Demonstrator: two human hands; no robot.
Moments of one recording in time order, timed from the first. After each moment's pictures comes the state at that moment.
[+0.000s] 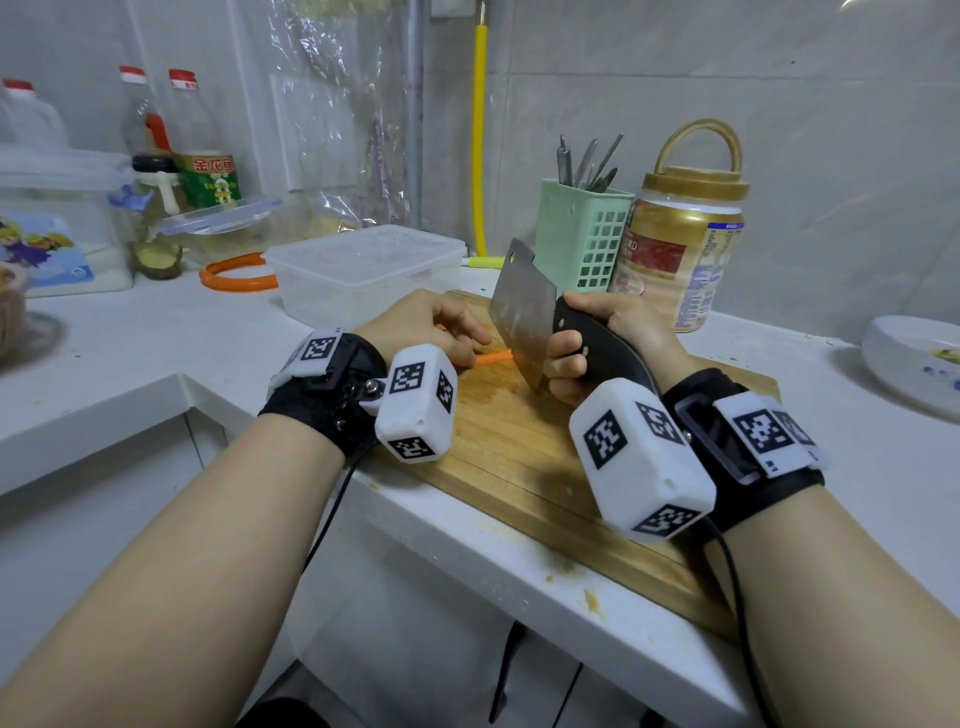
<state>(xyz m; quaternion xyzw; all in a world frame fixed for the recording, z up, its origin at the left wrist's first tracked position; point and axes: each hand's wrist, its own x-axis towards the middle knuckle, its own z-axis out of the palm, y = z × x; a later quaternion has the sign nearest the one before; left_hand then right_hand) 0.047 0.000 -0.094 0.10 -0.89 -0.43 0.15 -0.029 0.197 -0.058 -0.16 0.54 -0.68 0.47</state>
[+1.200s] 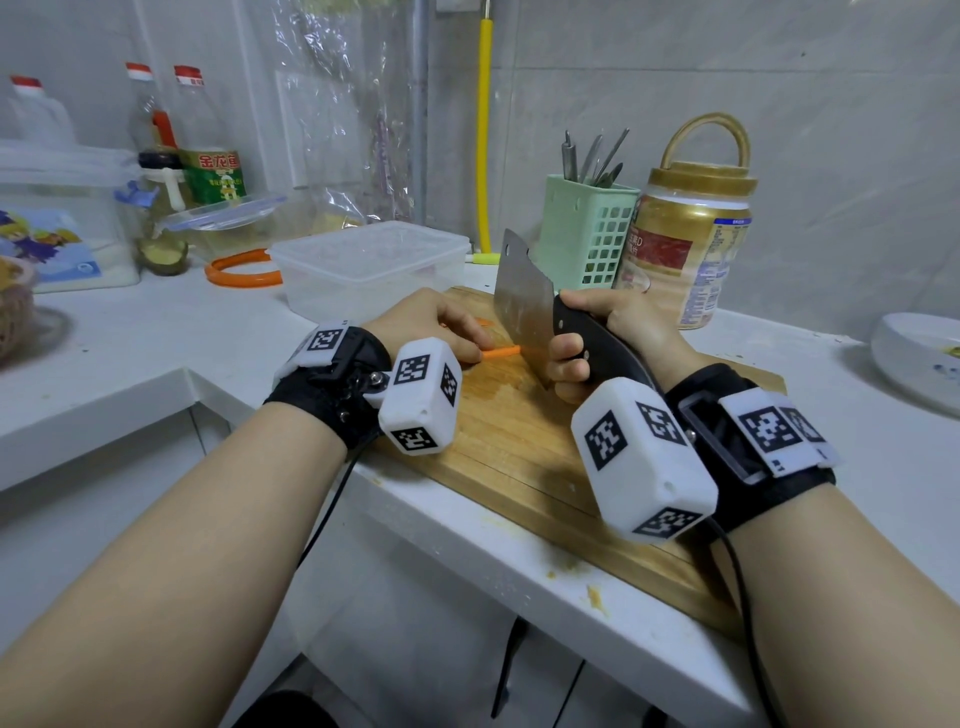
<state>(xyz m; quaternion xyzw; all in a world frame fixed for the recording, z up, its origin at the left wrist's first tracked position) 0.043 -0.005 -0.098 0.12 -0.90 -0.40 0.14 -0.029 0.196 -0.059 -0.19 0.59 -0.65 0.45</state>
